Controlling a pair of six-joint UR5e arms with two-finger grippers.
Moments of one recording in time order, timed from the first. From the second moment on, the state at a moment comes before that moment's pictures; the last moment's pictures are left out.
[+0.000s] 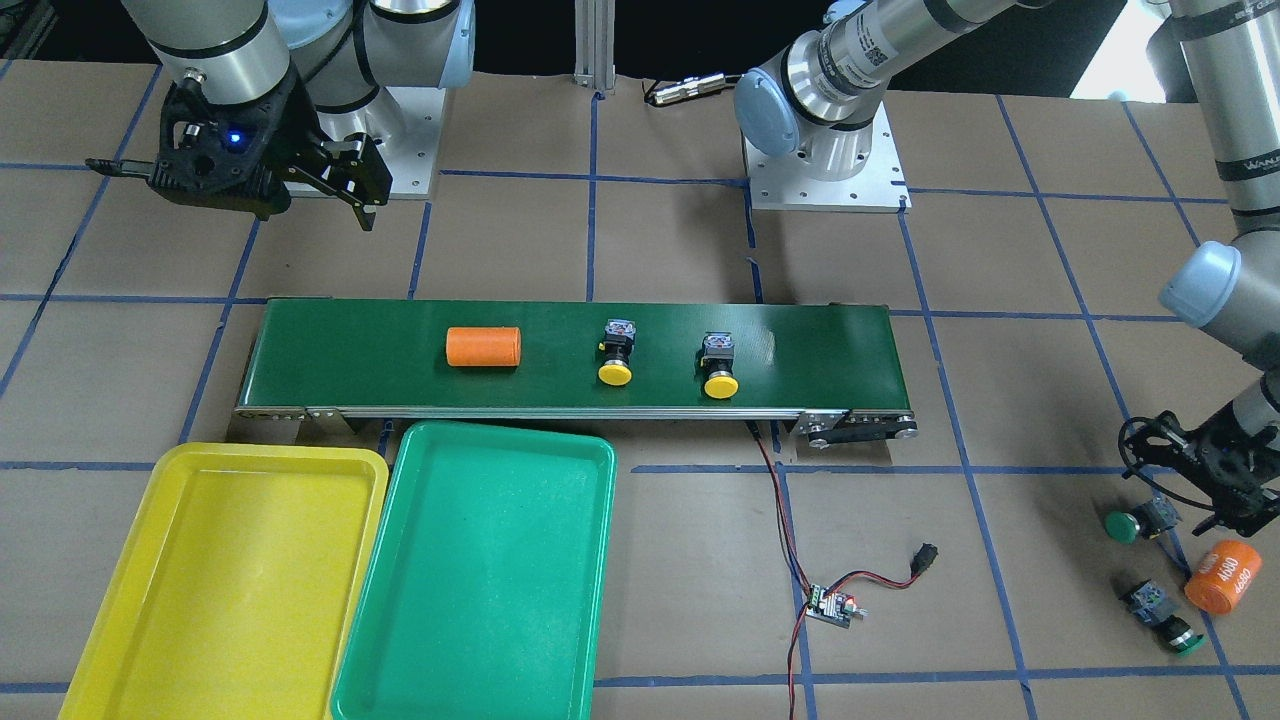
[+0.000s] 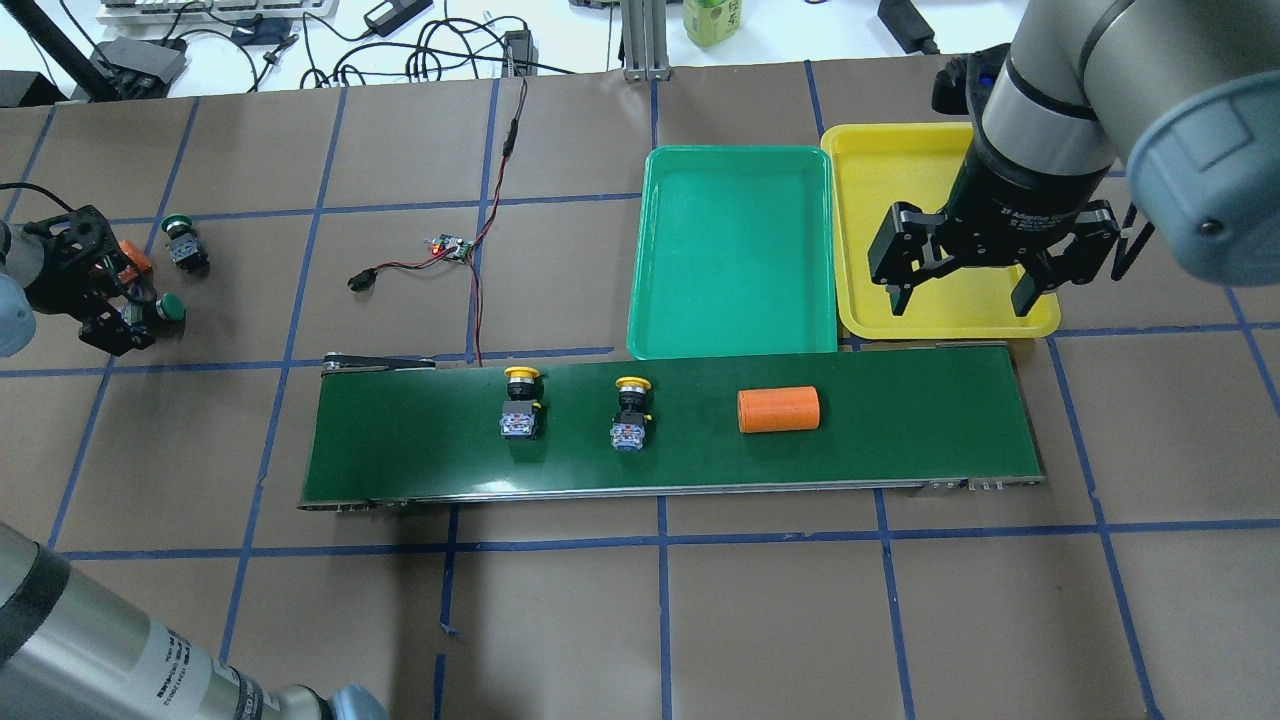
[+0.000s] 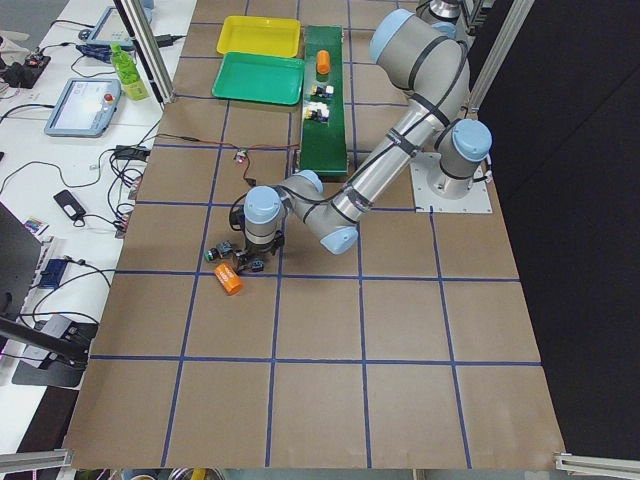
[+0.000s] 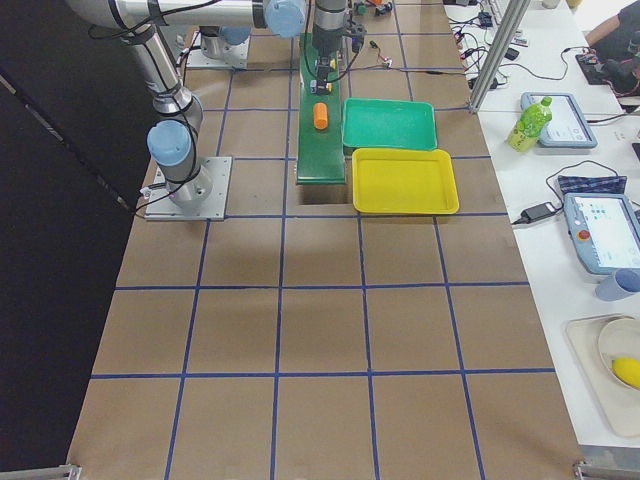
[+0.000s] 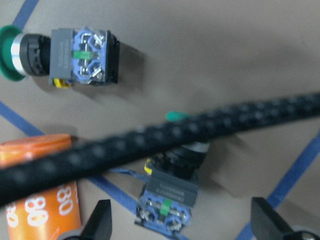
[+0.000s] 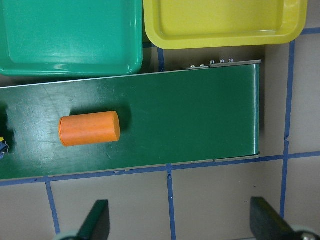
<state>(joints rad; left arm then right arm) -0.87 -2.17 -1.65 -0.78 1.45 1.69 1.58 -1.65 1.68 -1.51 -1.59 0.09</state>
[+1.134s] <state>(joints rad) -0.97 -1.95 -1.74 -1.06 1.46 1.06 1.58 -1.65 1.68 -1.51 -1.59 0.09</state>
